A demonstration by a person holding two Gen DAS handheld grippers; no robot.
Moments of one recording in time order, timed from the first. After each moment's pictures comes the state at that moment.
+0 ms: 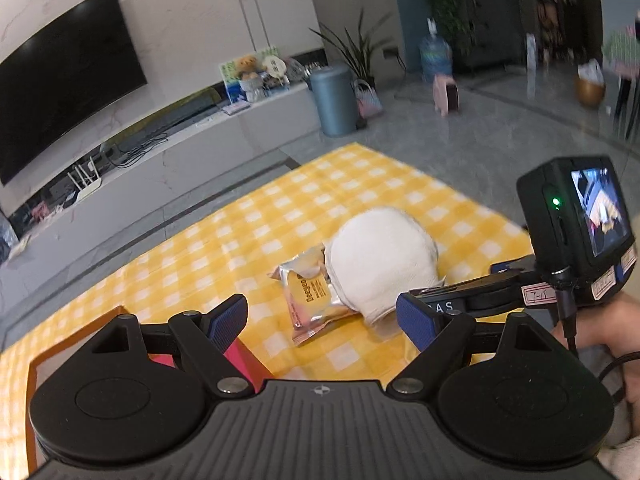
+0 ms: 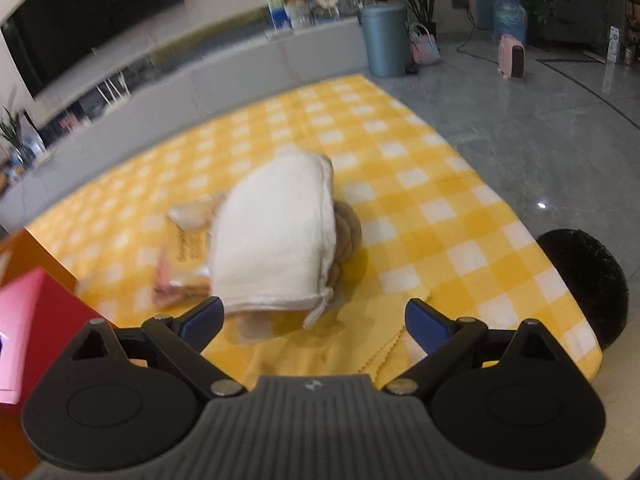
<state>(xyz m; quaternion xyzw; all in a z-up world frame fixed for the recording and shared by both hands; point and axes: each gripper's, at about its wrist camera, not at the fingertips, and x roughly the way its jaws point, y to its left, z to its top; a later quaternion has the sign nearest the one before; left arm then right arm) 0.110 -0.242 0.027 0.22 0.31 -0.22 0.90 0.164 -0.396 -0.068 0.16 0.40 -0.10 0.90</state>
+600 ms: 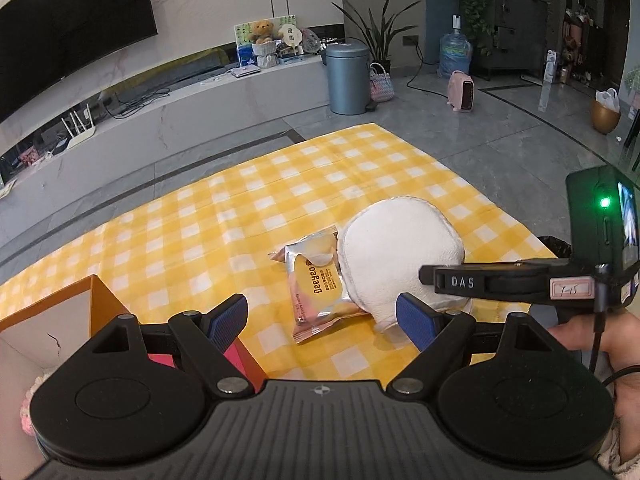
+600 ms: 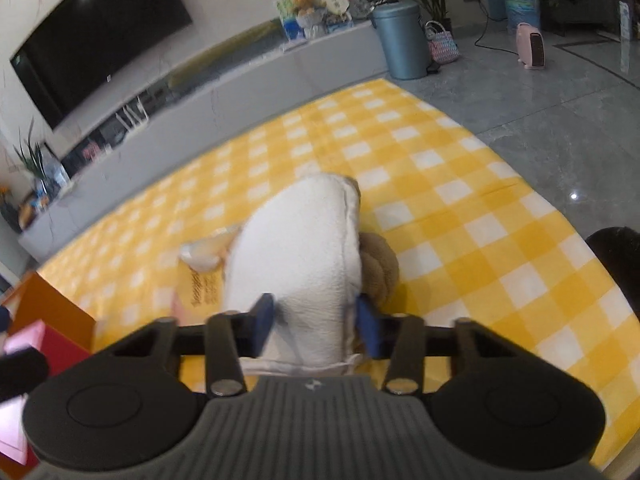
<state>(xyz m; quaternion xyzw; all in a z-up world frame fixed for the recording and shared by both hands) 0.154 -0.217 0.012 0.14 0.36 -0.22 0.89 0.197 -0.411 -0.081 0.22 0.36 -0.06 0.90</state>
